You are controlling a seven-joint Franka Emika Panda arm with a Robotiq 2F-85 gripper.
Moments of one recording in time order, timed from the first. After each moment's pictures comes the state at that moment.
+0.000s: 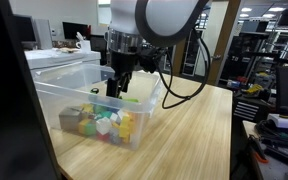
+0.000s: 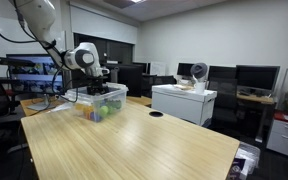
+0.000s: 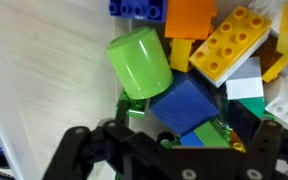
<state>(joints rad) 0.13 0.28 0.02 -2.12 -0.21 2.55 0.08</state>
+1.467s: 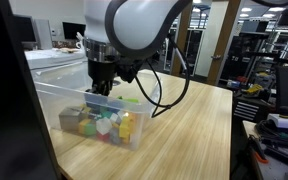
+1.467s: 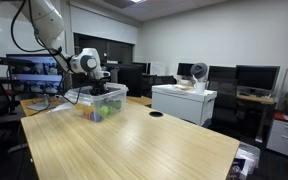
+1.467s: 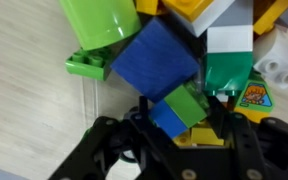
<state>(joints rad) 0.19 0.43 0.03 -1.95 -0.21 2.54 0.08</state>
